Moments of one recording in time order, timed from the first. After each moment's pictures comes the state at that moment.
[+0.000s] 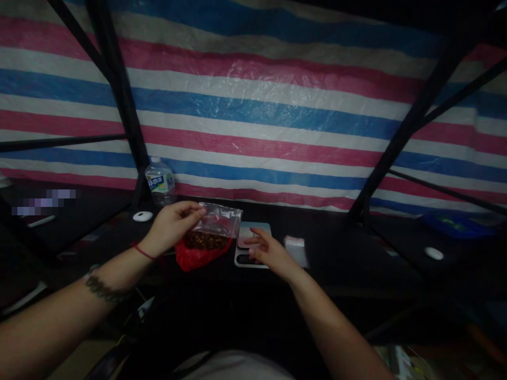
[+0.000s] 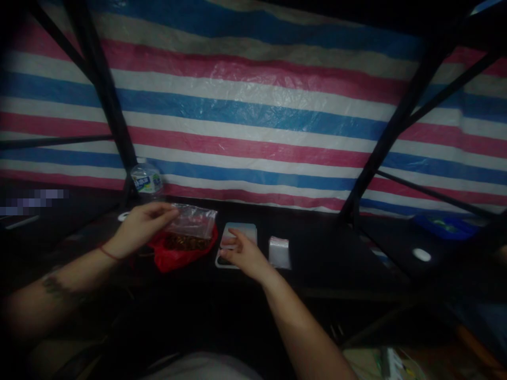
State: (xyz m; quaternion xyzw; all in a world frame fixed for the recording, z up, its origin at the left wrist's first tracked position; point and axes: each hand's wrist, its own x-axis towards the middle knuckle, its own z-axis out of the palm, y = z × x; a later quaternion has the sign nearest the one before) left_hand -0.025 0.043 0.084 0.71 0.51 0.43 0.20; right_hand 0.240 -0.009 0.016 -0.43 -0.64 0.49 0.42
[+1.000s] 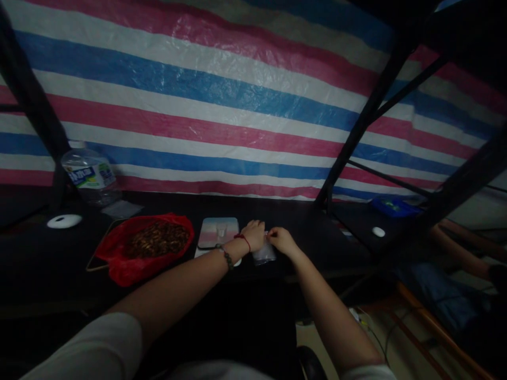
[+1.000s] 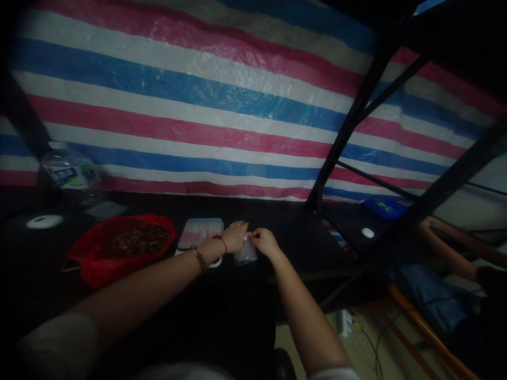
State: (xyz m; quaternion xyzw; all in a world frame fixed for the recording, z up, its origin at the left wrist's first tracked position) left_hand 0.260 0.078 -0.022 0.90 0.38 0.11 0.16; right_hand 0.419 0.050 -0.068 -0.67 -0.64 0.20 0.31
